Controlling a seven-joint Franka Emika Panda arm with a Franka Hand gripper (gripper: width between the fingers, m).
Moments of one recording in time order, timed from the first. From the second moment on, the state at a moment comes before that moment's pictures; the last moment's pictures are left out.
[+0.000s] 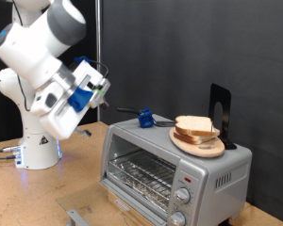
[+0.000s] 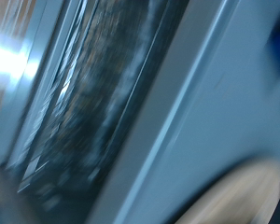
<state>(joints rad) -0.13 -0.25 -0.10 -2.40 0.73 2.01 -0.22</state>
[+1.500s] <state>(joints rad) -0.02 -0.60 0.26 -2.46 0.64 2.13 -0.28</state>
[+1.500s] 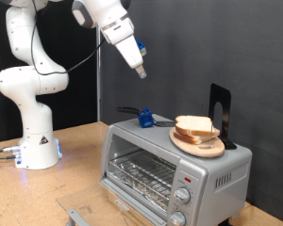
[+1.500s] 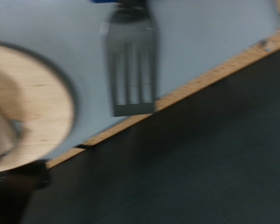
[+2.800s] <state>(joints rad) -0.05 -0.49 0.34 -2.55 0.56 2.30 -0.23</state>
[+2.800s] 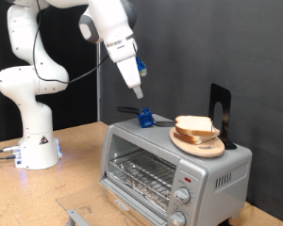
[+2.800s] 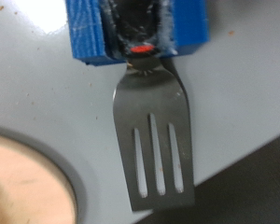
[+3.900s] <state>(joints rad) -0.02 -0.36 0.39 -2.59 0.60 2.43 -0.30</state>
